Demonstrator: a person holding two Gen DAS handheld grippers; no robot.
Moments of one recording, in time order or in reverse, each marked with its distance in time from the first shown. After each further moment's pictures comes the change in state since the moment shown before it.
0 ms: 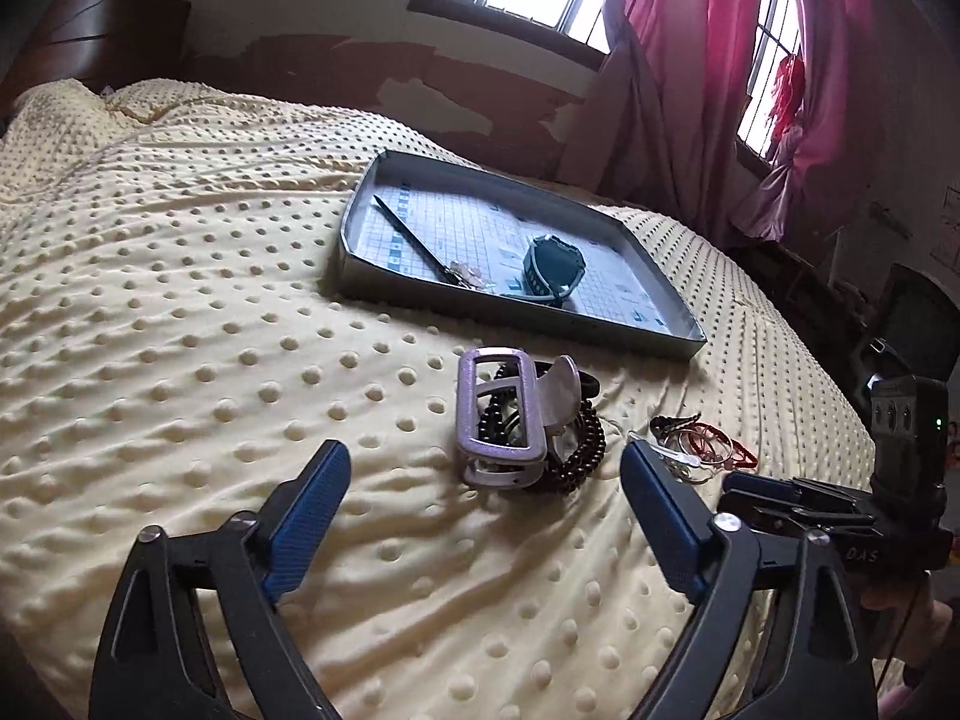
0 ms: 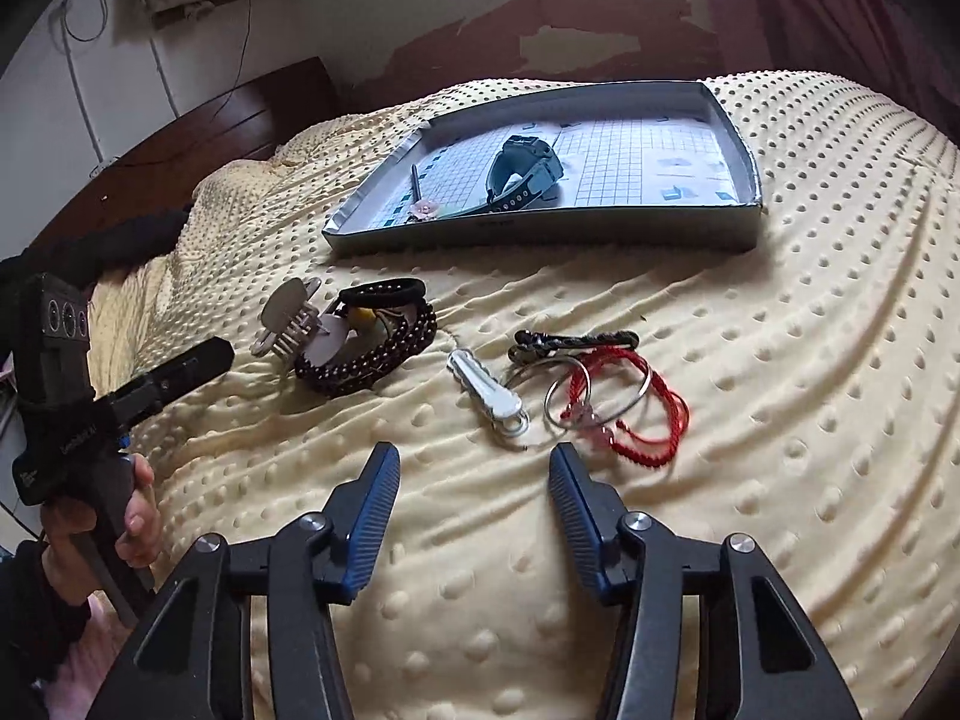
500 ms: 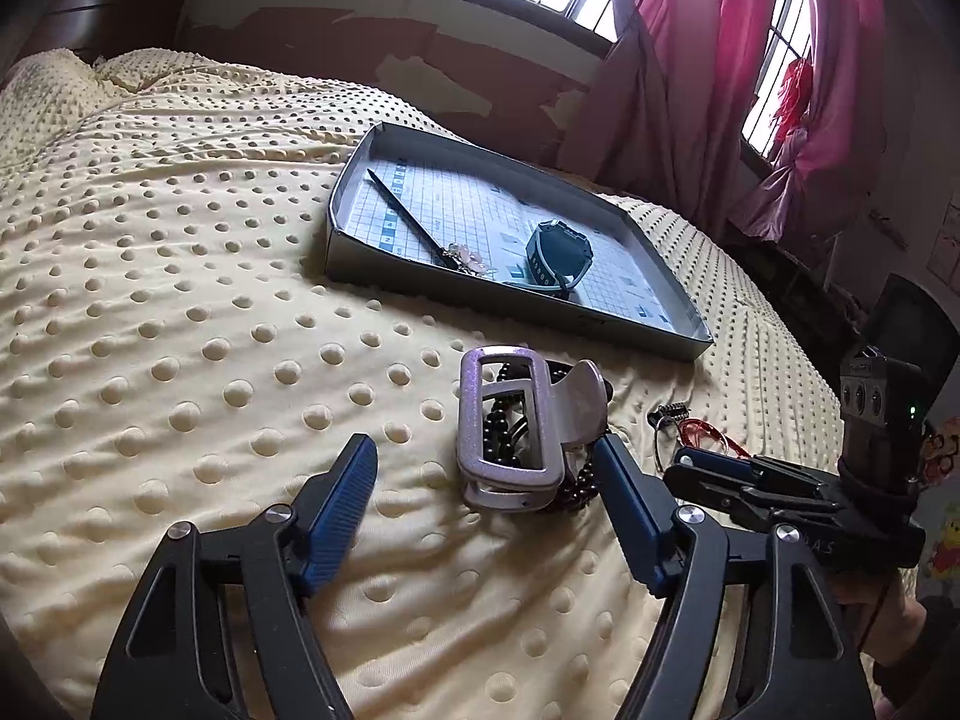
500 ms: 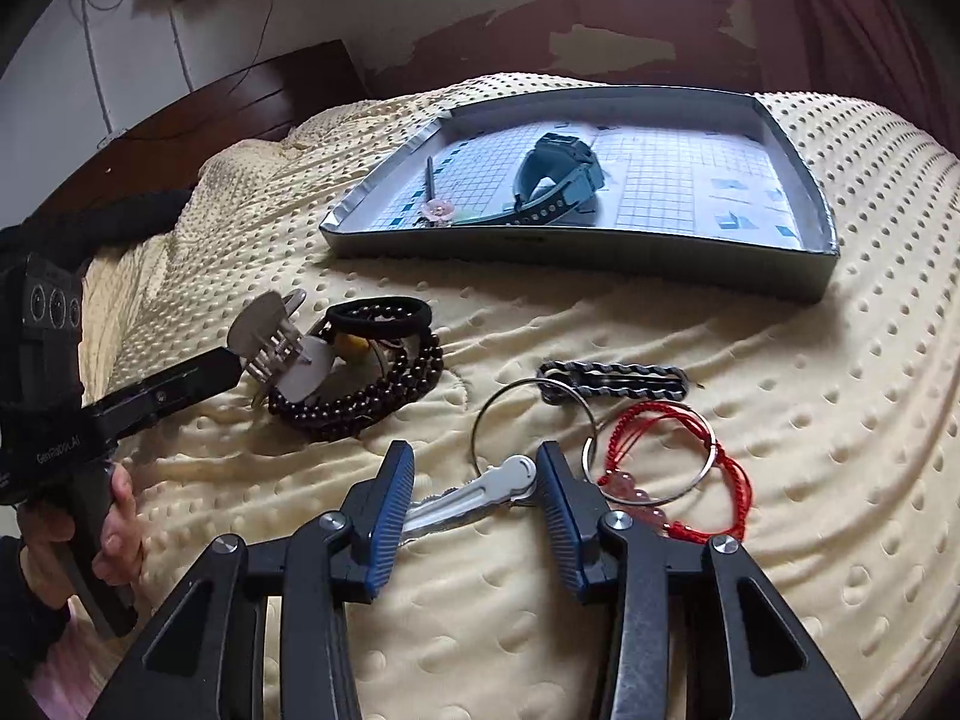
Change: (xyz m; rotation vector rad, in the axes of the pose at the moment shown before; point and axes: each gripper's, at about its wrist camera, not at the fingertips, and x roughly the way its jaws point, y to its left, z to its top) left arm 0.021 0.010 0.004 -0.042 0.035 -0.034; right arm 0.039 0.005 0.022 -0.084 0.017 0.006
